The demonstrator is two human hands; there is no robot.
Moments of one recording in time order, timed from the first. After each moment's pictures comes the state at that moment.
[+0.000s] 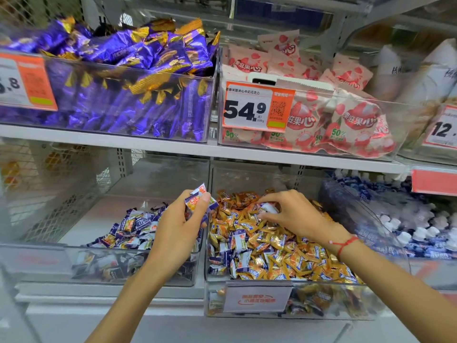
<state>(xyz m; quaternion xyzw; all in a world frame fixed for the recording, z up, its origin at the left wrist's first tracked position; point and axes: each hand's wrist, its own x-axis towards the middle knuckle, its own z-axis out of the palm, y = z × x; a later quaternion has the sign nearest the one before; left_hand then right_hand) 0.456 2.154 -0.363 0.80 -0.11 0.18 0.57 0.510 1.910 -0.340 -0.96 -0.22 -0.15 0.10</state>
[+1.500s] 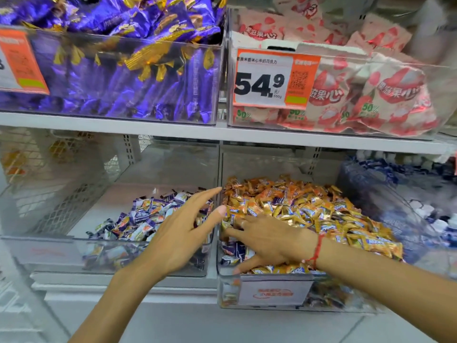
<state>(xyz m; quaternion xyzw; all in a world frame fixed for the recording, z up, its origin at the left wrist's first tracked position) 0.466 2.178 -0.386 0.87 -0.18 0.07 0.45 0.512 1.973 -0.398 -0.89 -0.40 0.00 -0.19</state>
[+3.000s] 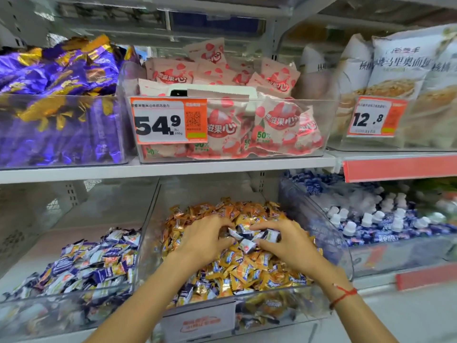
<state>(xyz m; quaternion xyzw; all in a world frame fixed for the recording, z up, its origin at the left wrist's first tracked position) 0.525 2.025 -0.376 0.95 -0.26 0.08 0.15 0.465 1.826 -0.381 -0.94 -0.10 -0.15 0.28</state>
